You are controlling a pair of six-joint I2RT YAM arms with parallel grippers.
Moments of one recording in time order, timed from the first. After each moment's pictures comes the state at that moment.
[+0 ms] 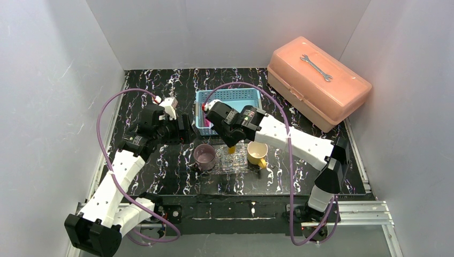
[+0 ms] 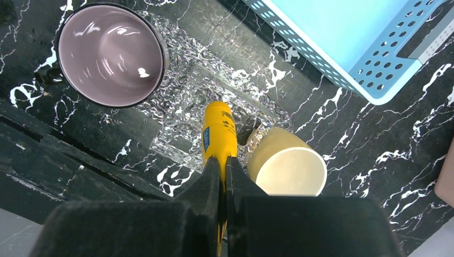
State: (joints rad) left arm -0.32 0.97 0.96 -0.73 0.21 -0.36; right arm 1.11 1.72 1.73 -1.09 0.31 0.25
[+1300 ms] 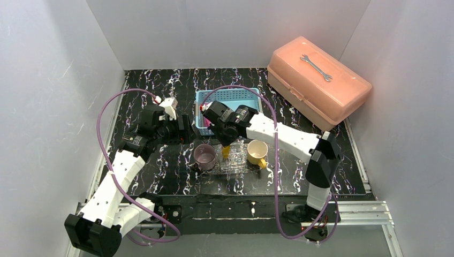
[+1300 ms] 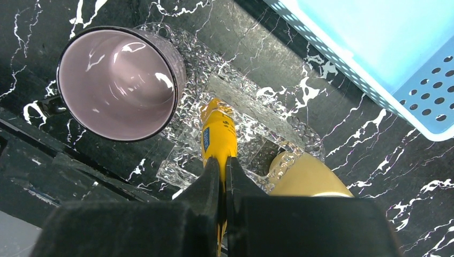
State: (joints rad) left arm -0.32 0.96 0.96 -0.73 0.20 -0.35; right arm 1.05 1.81 1.69 -0.97 0.18 0.26
